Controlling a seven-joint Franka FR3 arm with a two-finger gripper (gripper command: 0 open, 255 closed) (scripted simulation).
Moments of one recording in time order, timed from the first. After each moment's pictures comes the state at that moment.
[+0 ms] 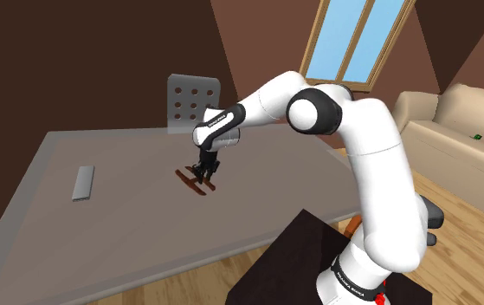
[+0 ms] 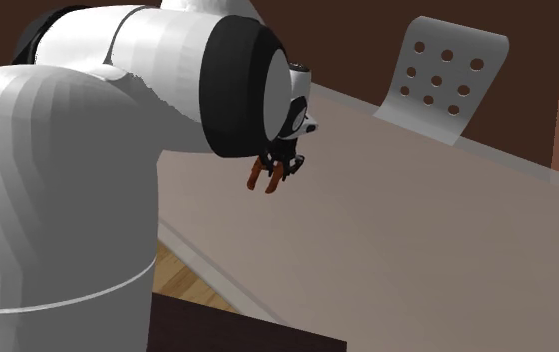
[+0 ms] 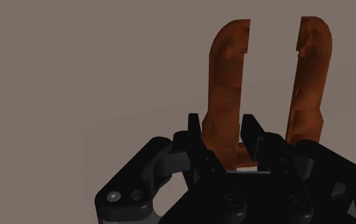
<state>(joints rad) 0.00 0.70 -0.05 -1.71 0.21 2.35 -0.11</state>
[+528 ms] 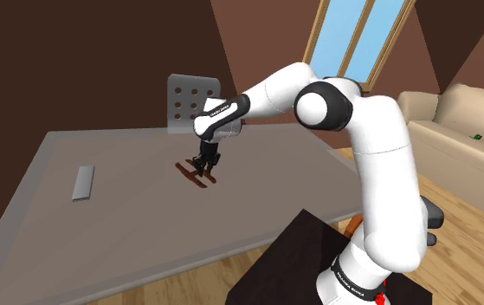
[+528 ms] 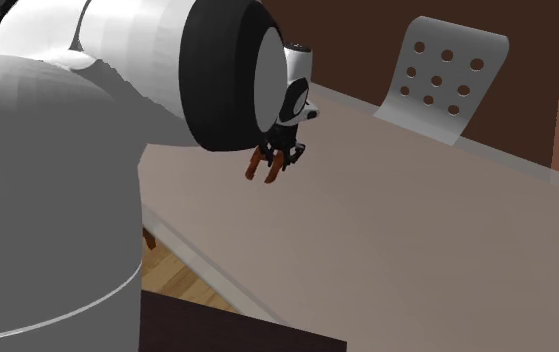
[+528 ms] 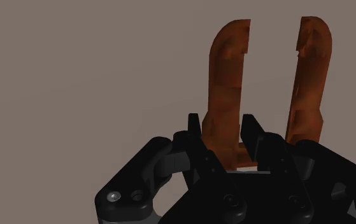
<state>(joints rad) 0.01 0.63 -0.06 -1.72 0.19 2.29 -0.09</state>
